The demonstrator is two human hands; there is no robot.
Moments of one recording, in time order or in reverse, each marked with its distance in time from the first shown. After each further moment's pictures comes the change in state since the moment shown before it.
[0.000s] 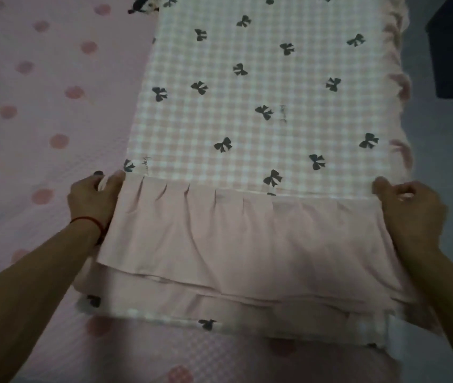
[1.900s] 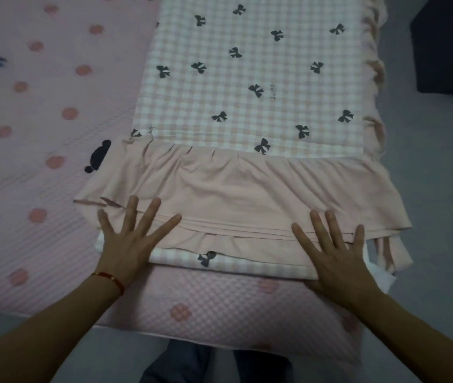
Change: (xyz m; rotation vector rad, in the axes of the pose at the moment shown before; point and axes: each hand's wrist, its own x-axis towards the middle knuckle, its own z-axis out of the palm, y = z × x) left_hand -0.151 -0.079 -0.015 1.028 -0.377 0.817; right_hand -0.164 0.069 -0.028 -0.962 -0.641 -0.907
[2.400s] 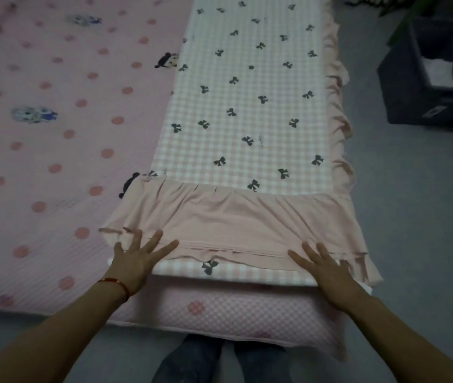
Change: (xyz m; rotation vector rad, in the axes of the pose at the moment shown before) left_hand -0.050 -0.029 -0.066 -0.028 -0.169 0.046; right_hand -0.050 -0.001 -0.043 0.356 -0.212 0.069
